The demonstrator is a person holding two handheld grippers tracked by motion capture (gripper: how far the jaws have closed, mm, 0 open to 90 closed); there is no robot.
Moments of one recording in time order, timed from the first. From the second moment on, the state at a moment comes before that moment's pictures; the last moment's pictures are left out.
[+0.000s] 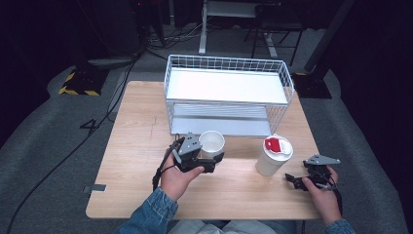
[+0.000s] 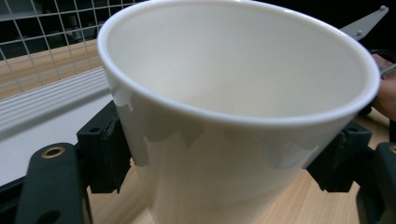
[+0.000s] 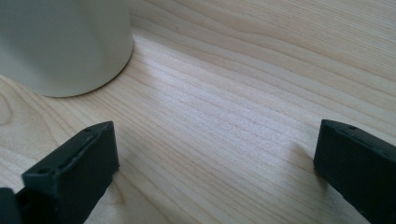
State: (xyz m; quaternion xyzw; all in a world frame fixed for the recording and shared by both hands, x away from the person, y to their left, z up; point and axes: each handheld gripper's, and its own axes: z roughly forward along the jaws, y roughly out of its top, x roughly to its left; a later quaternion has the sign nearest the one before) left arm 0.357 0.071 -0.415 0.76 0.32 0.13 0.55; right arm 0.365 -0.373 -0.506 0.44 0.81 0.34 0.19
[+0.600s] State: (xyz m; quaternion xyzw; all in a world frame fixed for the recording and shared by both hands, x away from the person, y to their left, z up) left arm 0.396 0.053 -0.419 0.75 0.32 0.16 0.55; right arm 0.365 -0.372 -0.506 0.44 0.81 0.34 0.19
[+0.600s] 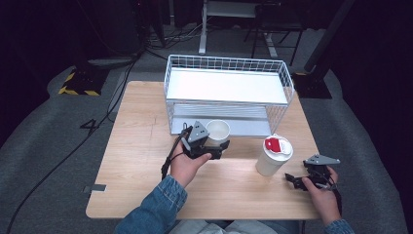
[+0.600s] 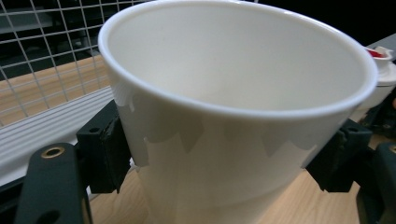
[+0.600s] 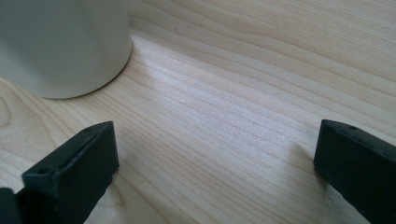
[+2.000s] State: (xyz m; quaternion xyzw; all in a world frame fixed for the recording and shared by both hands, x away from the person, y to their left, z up) left arm 0.480 0.022 -0.456 0.72 0.37 0.25 0.53; right arm 0.365 -0.372 -0.506 0.44 0.81 0.34 0.19
